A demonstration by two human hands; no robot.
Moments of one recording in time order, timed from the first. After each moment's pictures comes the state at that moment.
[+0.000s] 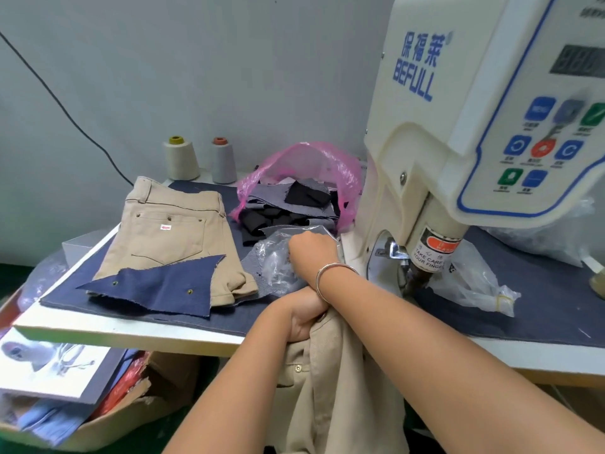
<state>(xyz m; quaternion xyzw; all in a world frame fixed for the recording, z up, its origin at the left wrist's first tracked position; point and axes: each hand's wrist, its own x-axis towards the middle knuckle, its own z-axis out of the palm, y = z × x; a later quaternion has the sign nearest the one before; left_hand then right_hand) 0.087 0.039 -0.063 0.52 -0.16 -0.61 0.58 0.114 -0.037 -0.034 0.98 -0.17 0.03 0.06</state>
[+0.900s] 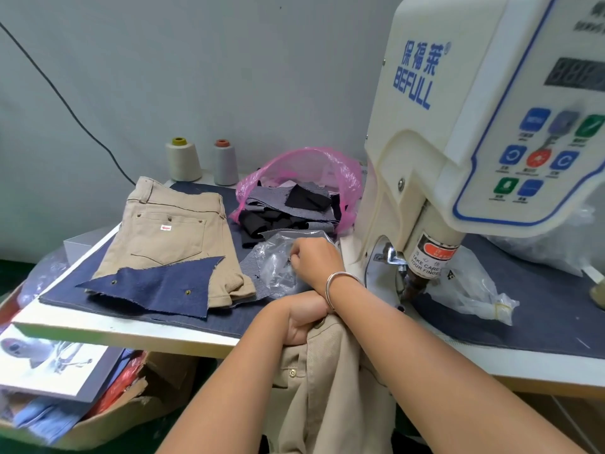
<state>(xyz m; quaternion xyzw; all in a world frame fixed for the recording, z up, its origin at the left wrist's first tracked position) 0.085 0.037 -0.061 0.52 -0.16 -0.63 0.55 0.108 -0.053 -0.051 0.97 -0.20 0.10 -0.12</state>
